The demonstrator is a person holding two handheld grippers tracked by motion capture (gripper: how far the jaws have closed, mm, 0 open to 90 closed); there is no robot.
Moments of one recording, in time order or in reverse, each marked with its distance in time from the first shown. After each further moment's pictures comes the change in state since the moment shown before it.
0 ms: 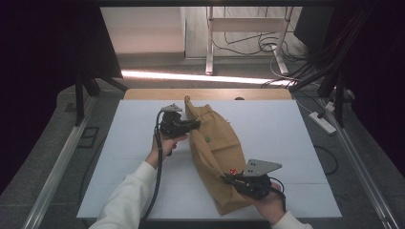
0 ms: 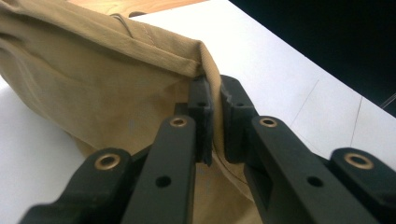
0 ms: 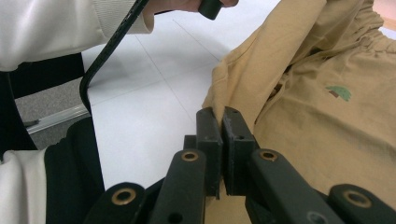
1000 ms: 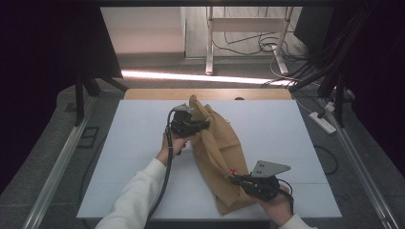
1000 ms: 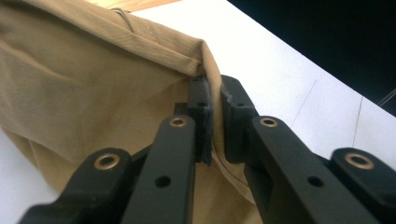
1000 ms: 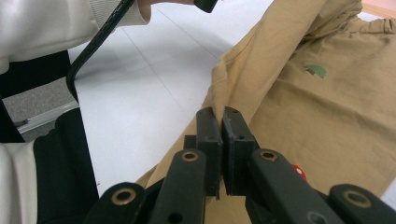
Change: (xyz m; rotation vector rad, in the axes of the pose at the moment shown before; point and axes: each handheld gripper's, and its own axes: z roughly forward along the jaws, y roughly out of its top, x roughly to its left) left arm -0.013 0.009 0.030 0.022 -0.012 0.015; right arm -0.009 -0.014 -0.016 0.016 -0.044 0.028
